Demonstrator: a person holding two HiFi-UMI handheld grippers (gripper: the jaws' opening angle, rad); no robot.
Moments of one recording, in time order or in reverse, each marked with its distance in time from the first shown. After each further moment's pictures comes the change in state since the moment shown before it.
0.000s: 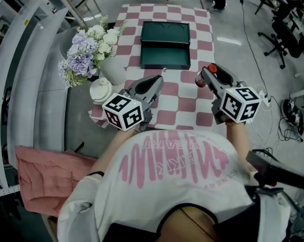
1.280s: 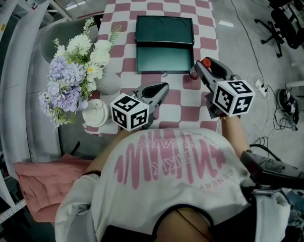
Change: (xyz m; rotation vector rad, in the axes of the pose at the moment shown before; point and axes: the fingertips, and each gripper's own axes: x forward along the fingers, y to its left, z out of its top) left arm 0.060 0.075 -0.067 -0.106 0.219 -0.113; right arm 0.114 -0.039 -0.023 0.023 0.127 -0.086
